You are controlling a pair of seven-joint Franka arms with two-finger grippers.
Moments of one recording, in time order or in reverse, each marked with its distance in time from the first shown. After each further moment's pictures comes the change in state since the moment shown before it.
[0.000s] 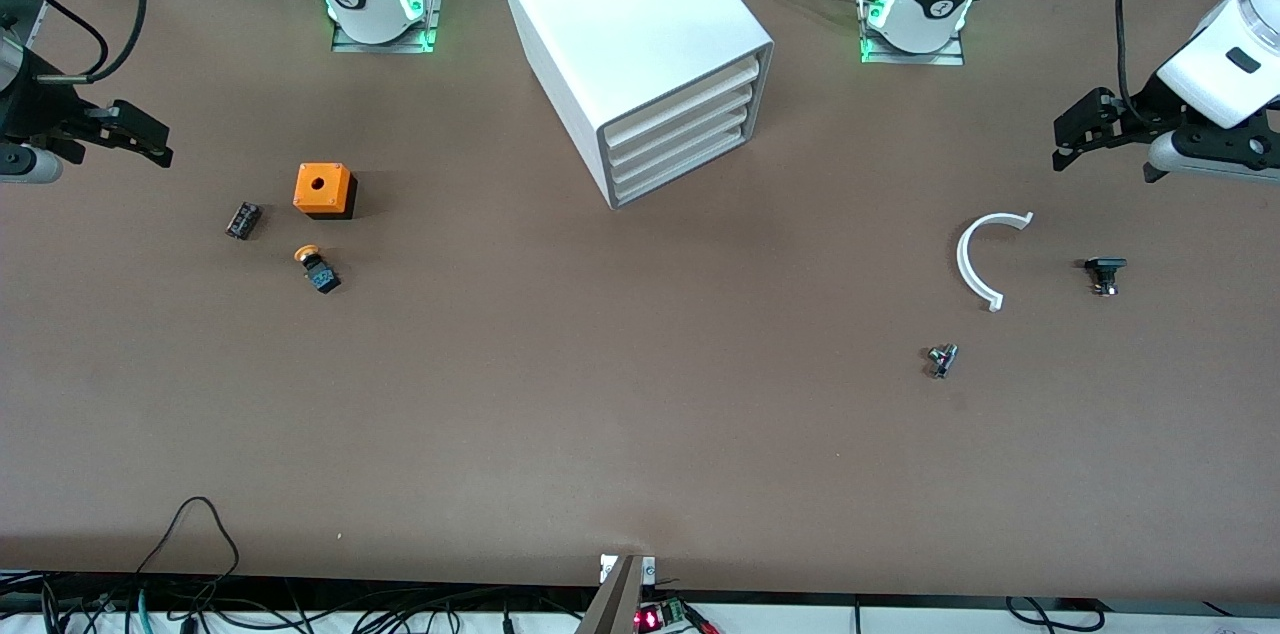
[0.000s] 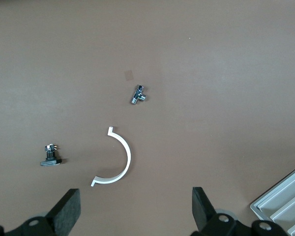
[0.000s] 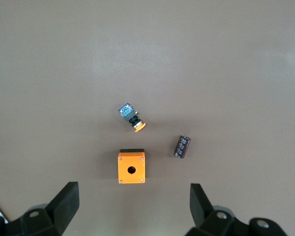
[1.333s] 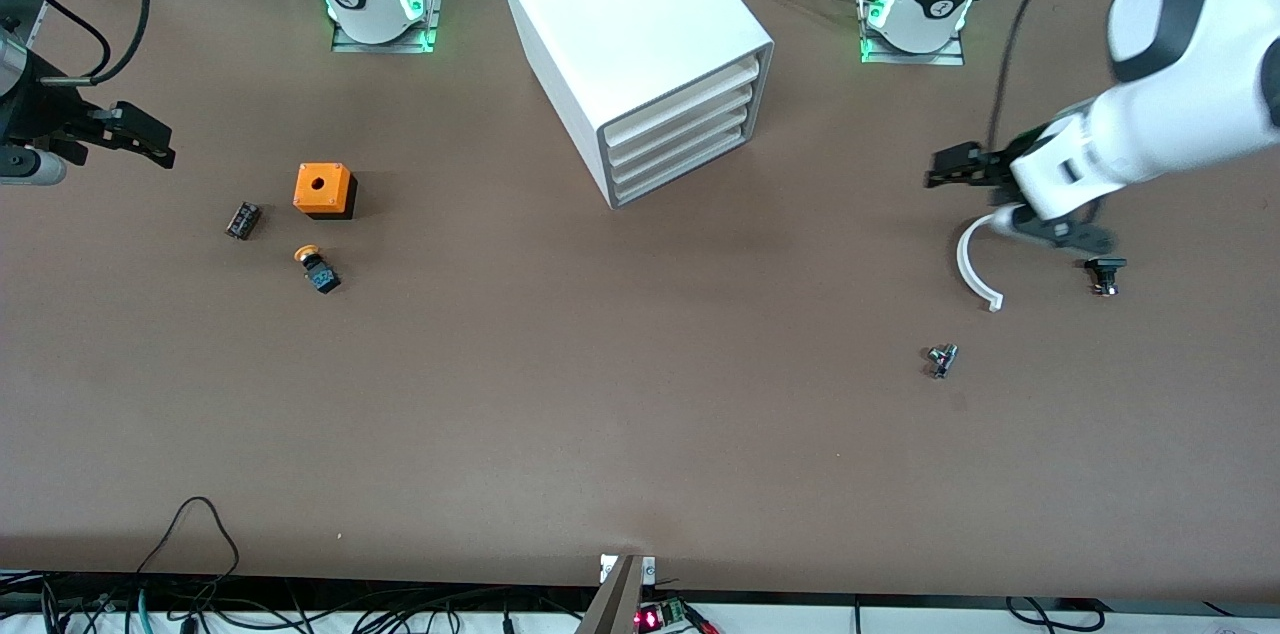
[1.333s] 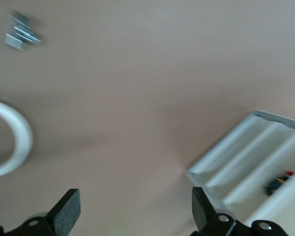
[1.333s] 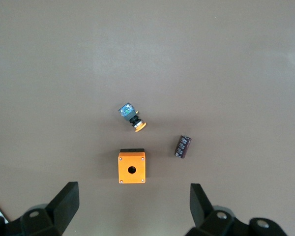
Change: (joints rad) left arm -0.031 0.150 -0.030 -0.217 -0.356 0.055 0.033; right arm 0.000 0.004 0.002 0.000 0.000 0.000 0.000
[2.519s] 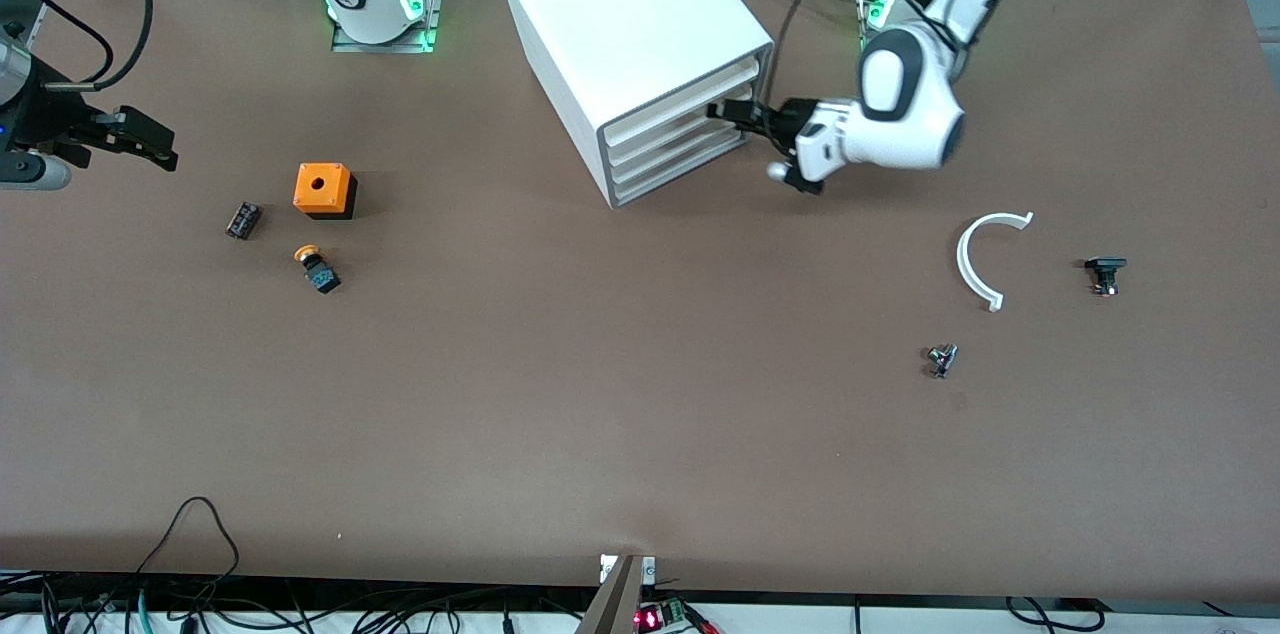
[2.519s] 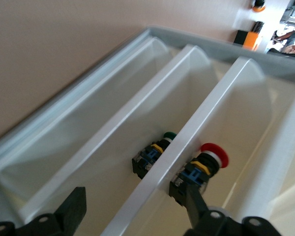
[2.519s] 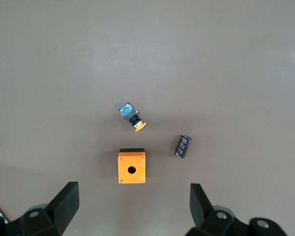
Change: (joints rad) left arm -0.081 0.095 -0.363 -0.540 -0.909 0.426 0.340; right arm 0.000 0.009 0.000 0.000 0.000 0.002 0.000
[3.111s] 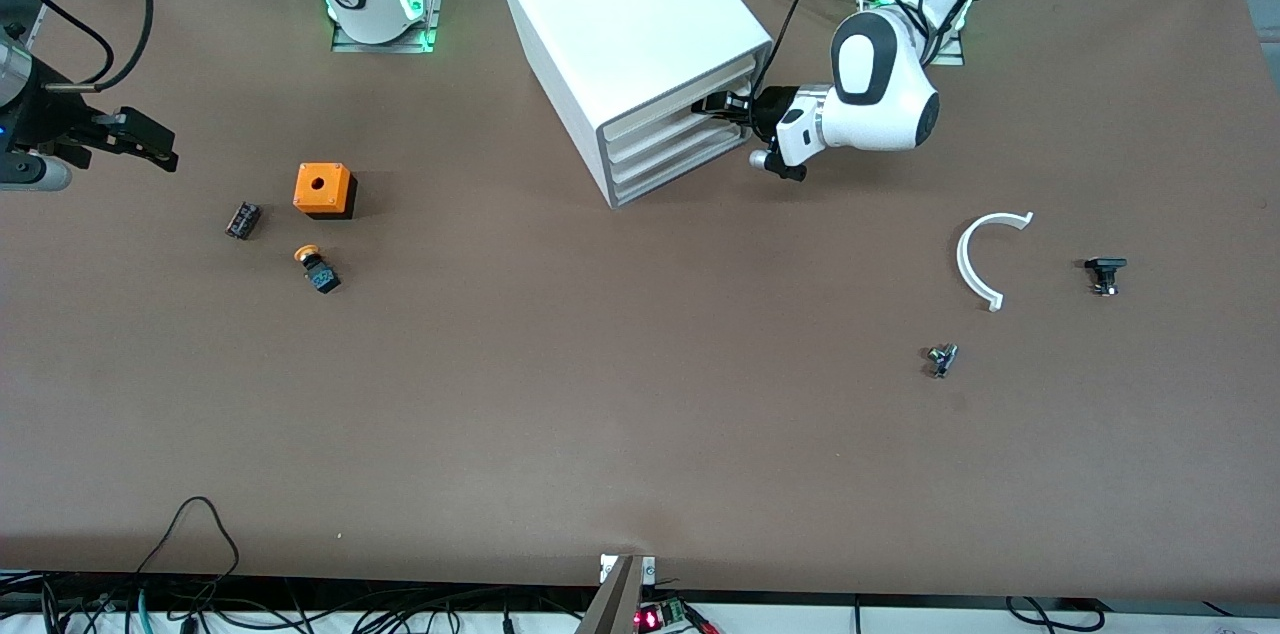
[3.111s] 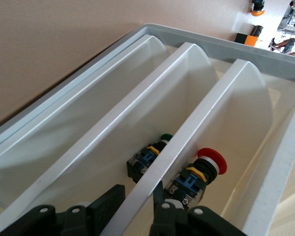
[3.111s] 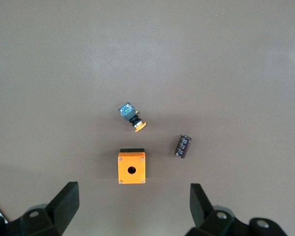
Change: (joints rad) left arm 0.009 -0.001 -0.031 -0.005 -0.042 0.028 0.005; right arm 0.000 0.002 0.000 0.000 0.000 0.001 0.000
